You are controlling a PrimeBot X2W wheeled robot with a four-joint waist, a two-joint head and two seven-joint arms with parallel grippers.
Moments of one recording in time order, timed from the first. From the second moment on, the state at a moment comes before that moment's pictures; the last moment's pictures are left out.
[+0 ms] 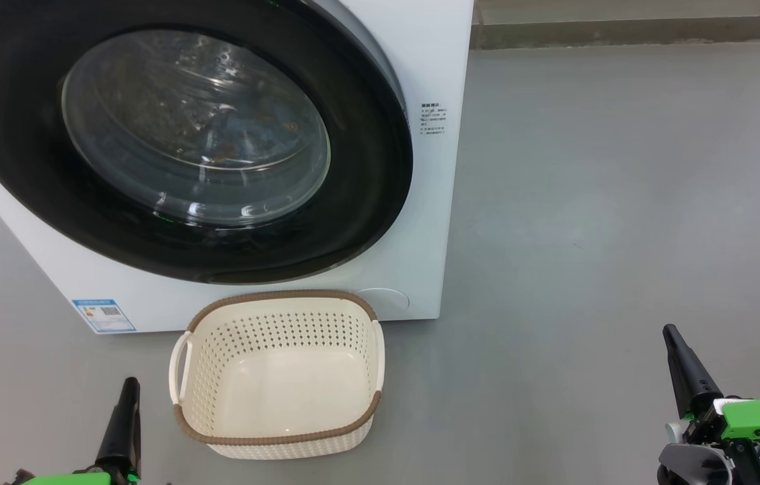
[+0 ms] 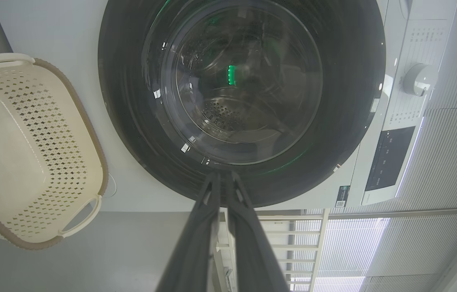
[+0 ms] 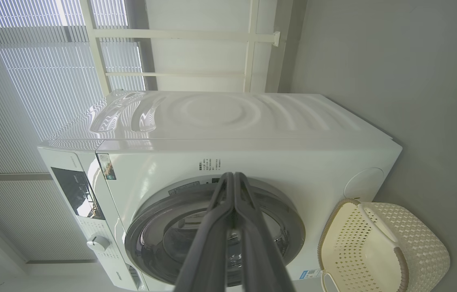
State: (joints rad) left arm -0.07 0.04 0.08 0.27 -1.60 -0.13 0.11; right arm -0.07 -0.04 -0.13 0.27 1.61 0.13 0.11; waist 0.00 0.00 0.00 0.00
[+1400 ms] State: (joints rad) left arm -0.07 0.04 0.08 0.27 -1.60 -0.13 0.11; right arm -0.07 -0.04 -0.13 0.27 1.61 0.13 0.11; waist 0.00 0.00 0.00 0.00
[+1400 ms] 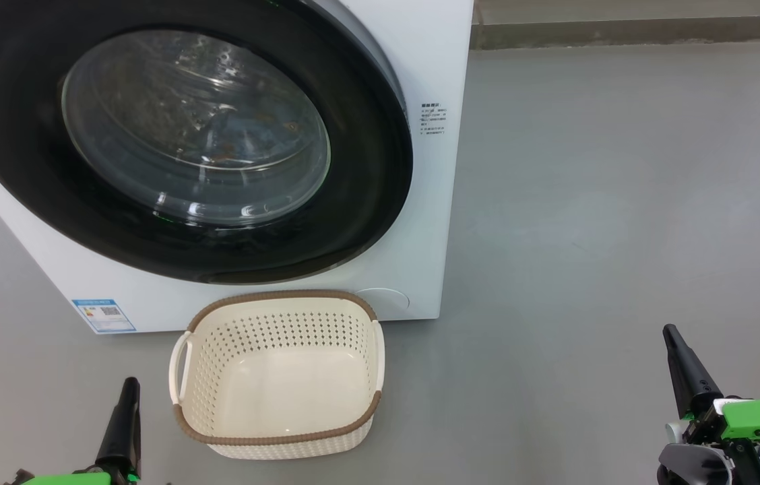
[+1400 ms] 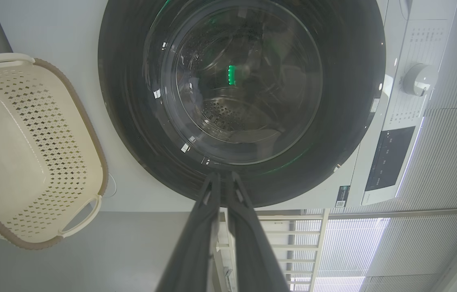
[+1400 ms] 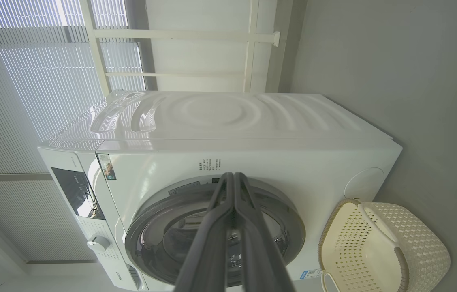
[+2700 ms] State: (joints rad) left arm -0.07 0.04 0.08 0.27 -1.60 -0.13 0.11; right arm -0.07 -0.04 -0.13 0.27 1.61 0.13 0.11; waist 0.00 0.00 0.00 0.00
